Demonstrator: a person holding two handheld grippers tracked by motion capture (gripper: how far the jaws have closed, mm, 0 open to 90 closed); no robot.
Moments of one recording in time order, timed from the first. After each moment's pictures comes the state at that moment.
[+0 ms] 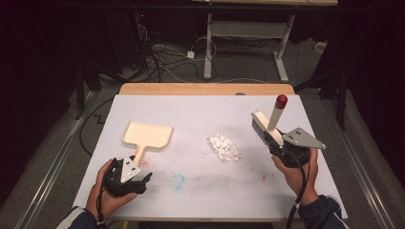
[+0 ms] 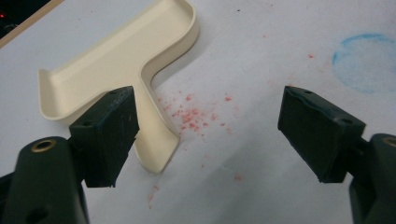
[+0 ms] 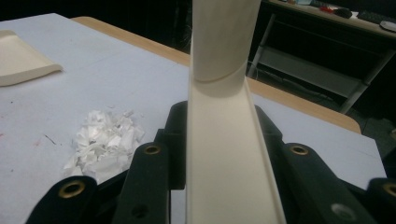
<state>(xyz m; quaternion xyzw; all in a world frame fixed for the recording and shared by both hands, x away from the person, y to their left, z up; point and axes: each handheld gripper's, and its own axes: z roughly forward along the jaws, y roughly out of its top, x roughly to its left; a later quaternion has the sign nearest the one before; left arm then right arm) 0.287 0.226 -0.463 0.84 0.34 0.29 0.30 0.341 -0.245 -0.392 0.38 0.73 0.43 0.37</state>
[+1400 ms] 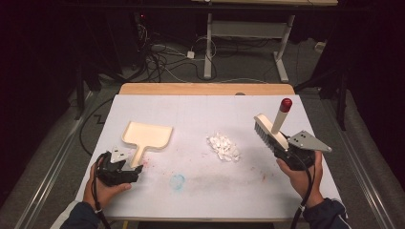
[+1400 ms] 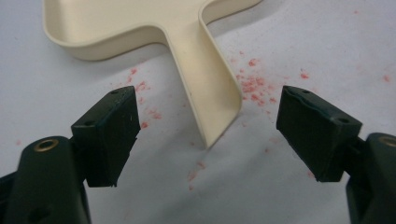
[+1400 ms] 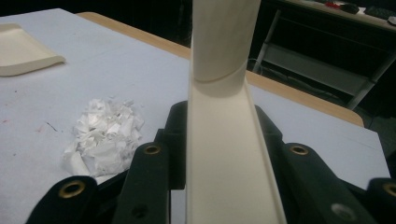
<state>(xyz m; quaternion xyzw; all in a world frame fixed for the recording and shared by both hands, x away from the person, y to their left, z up) 0.329 0.262 -0.482 0.81 0.48 0.20 0.29 0.337 -0.258 -0.399 0.37 0.74 0.43 0.36</state>
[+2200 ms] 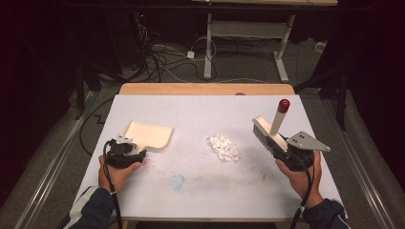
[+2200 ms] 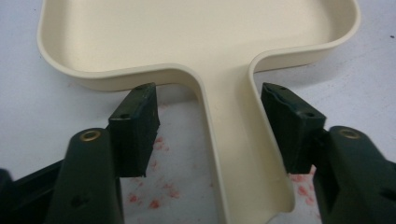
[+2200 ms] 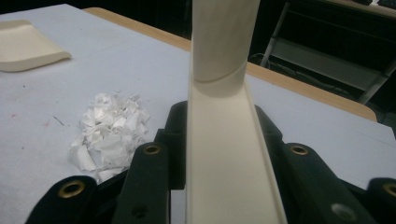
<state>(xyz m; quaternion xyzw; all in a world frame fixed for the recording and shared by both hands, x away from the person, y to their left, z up) 0.374 0.255 -0.491 0.76 0.54 0.18 0.31 0.341 -0.259 -0.403 0.38 0.74 0.43 0.34</state>
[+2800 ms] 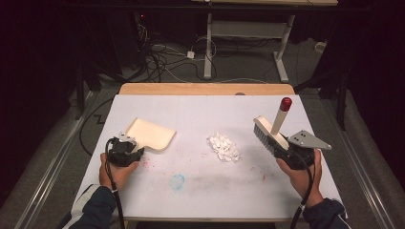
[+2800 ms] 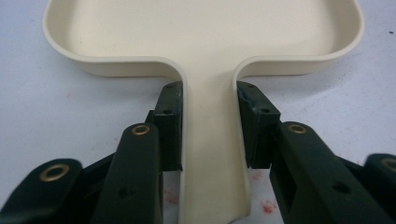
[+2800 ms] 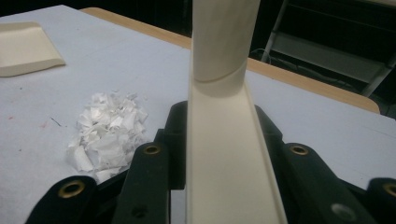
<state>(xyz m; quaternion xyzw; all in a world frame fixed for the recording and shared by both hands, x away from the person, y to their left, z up) 0.378 0.251 -0.483 0.78 0.52 0.18 0.29 0.343 -0.262 -0.405 0.39 0.74 0.43 0.33</state>
